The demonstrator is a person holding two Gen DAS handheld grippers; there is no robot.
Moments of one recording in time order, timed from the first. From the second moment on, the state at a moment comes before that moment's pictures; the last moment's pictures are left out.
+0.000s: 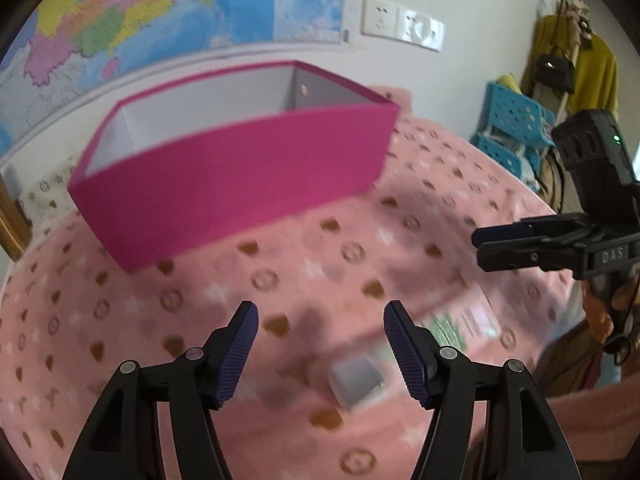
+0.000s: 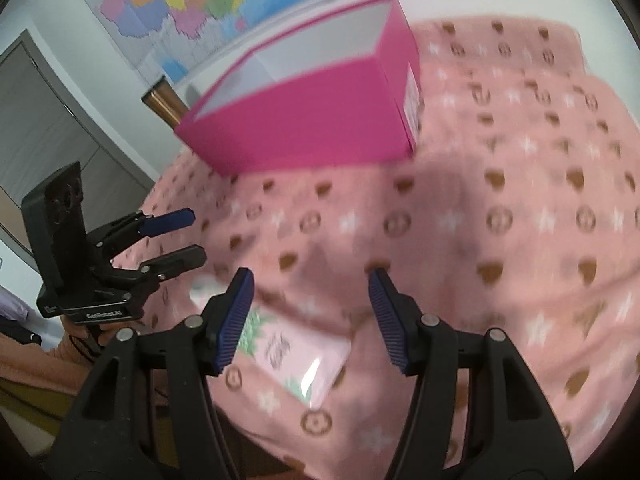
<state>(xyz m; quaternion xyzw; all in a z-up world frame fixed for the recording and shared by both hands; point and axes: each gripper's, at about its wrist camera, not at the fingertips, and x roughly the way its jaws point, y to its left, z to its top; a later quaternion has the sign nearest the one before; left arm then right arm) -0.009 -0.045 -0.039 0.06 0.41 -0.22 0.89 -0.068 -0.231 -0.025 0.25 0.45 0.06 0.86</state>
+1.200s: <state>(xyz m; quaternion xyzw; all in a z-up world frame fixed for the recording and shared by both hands) -0.011 -0.048 -0.054 -0.01 0.45 -0.23 0.86 -0.067 -0.211 -0.041 0.24 0.47 0.06 0.85</state>
